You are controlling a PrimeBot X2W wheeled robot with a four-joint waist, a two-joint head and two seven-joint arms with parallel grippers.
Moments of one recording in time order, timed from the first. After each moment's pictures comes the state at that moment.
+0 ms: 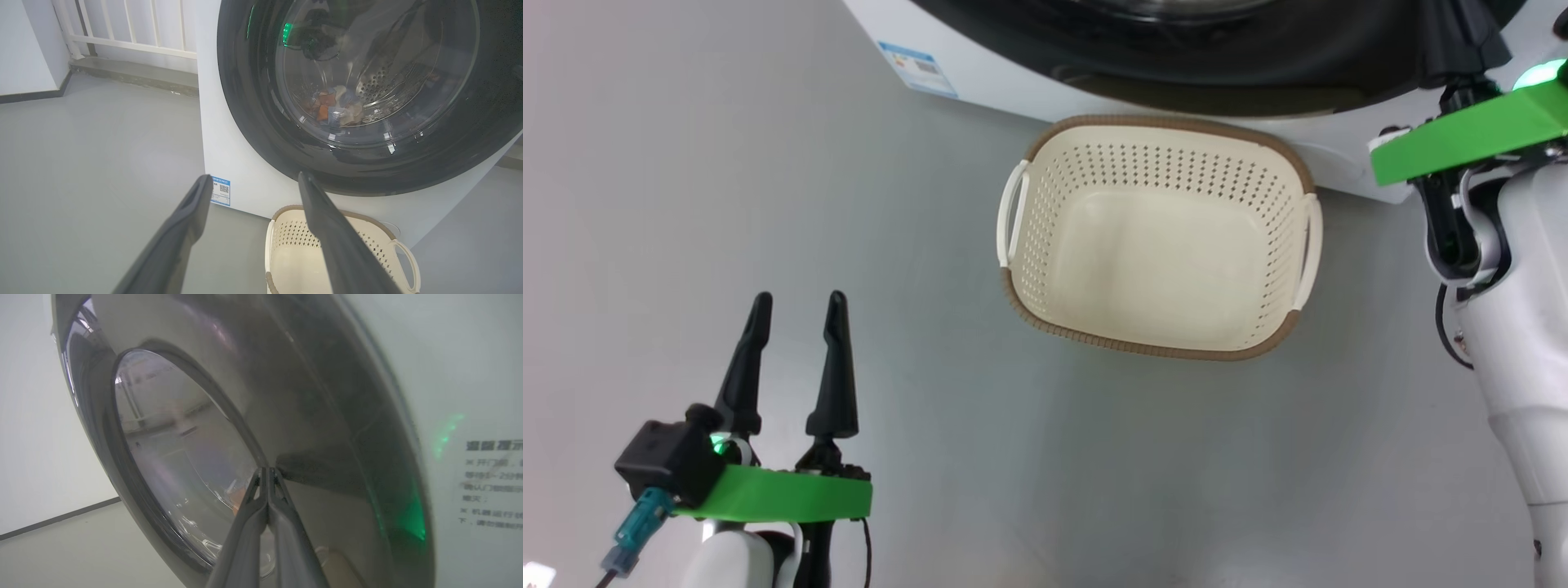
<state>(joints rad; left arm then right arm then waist) -0.25 0.05 -0.10 0.16 -0.37 -0.13 -0.26 -0.85 -0.22 0.18 0.47 0.44 0.13 -0.26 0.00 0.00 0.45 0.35</state>
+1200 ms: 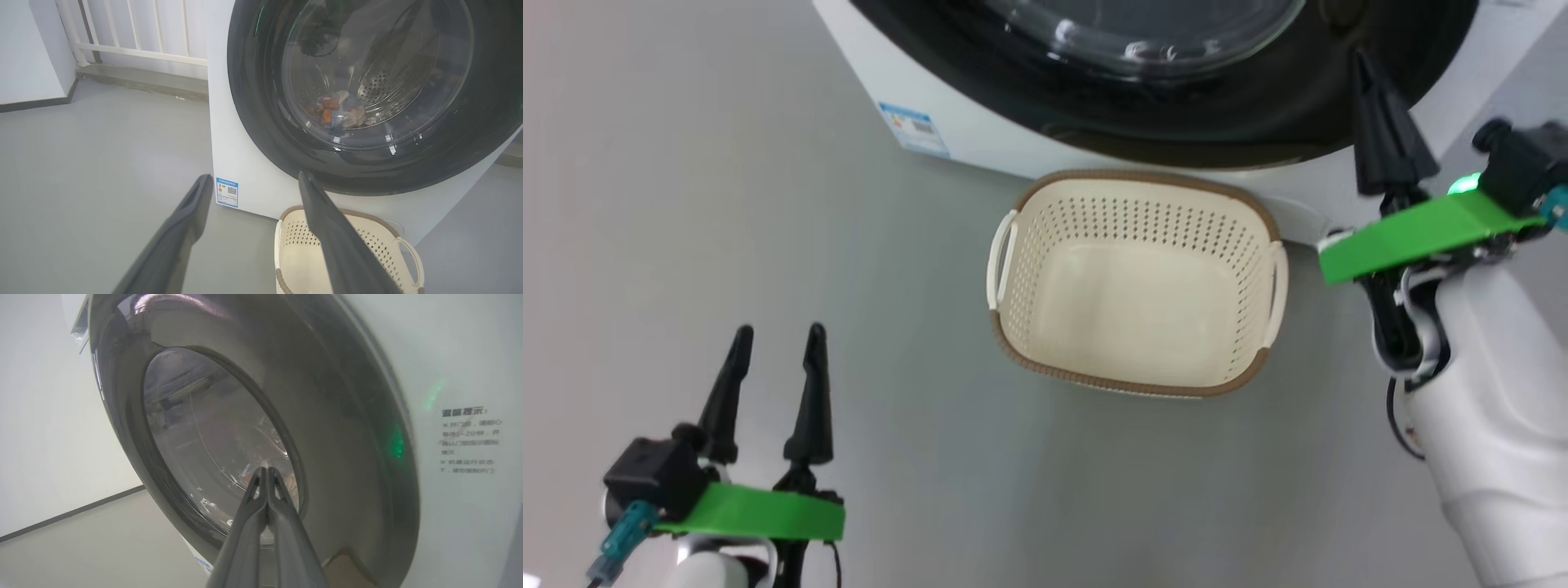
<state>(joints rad) -0.24 0.09 -0.09 0.23 -0.37 -0.13 -0.26 -0.71 -0.16 0.16 0.45 0.44 0.13 -0.26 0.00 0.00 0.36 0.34</state>
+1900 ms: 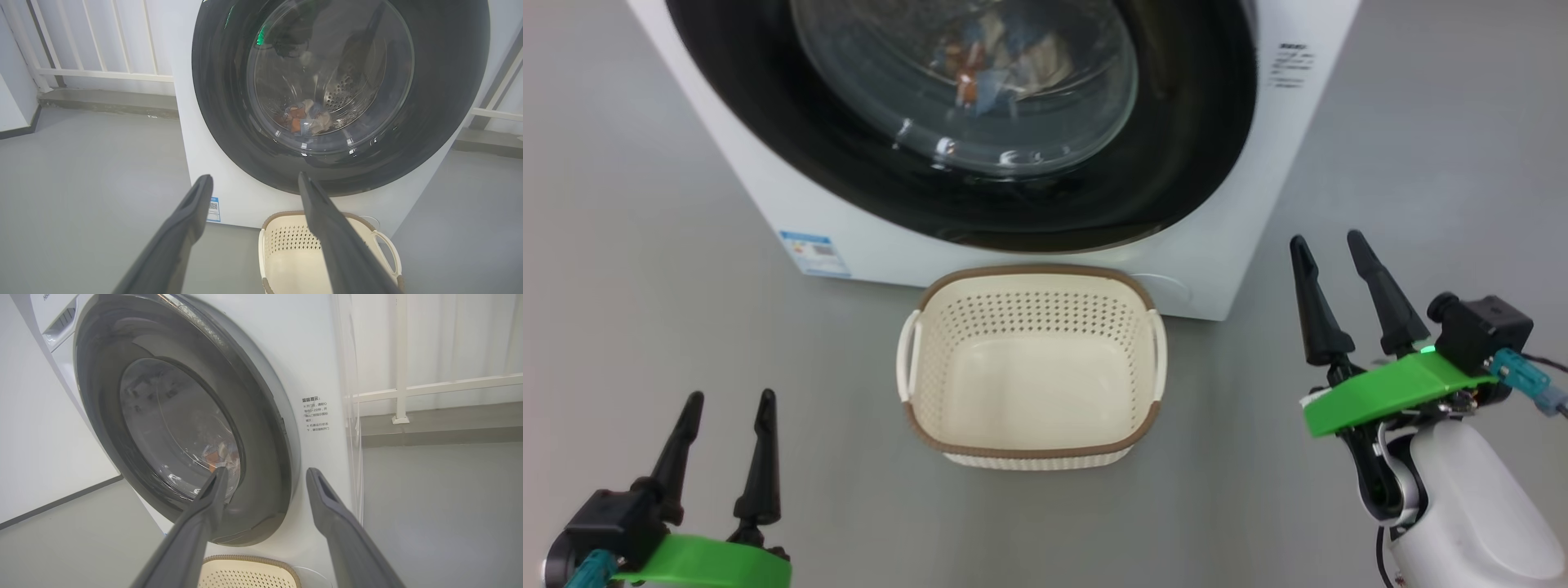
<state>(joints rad) -0.14 0.19 -0.04 0.27 -0.34 -0.13 -0.26 -0.38 -0.13 0.15 0.38 0.45 0.13 -0.26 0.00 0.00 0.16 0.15</state>
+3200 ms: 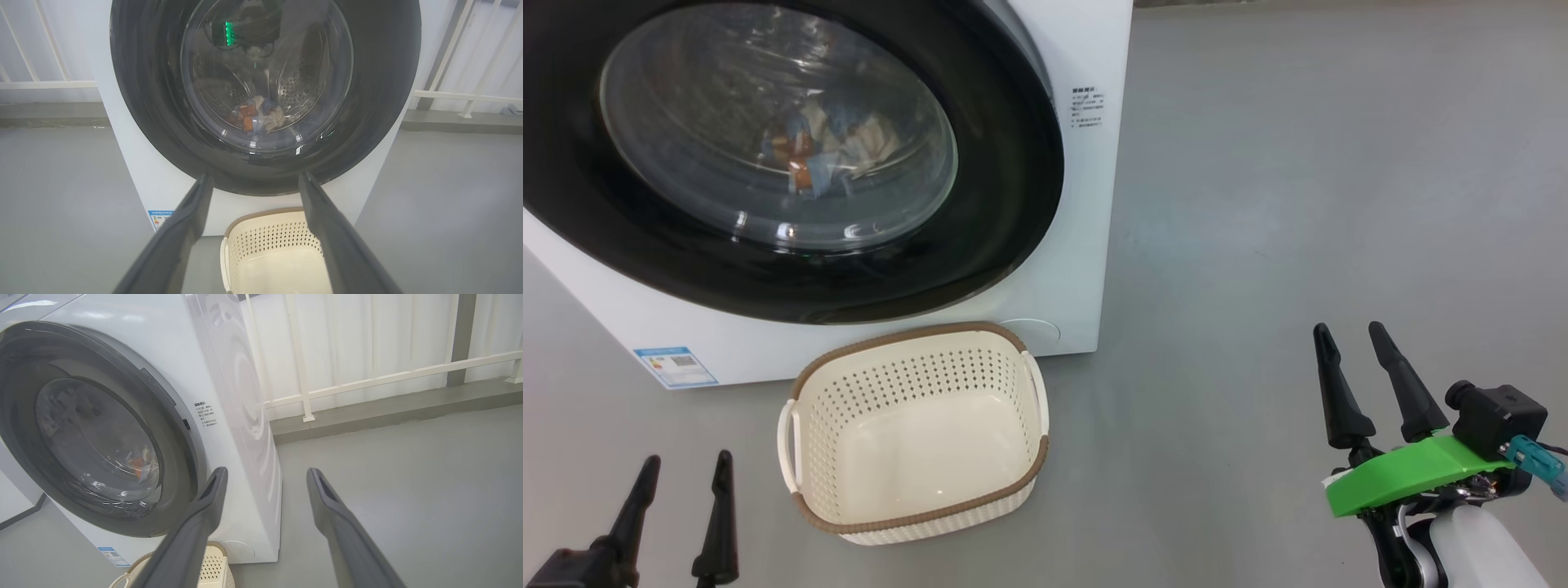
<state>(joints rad) -0.04 0.21 0.05 0.30 -0.30 -0.13 -0.26 -0.19 -0.13 0.09 0.33 0.44 0.13 -0.26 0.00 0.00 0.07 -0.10</state>
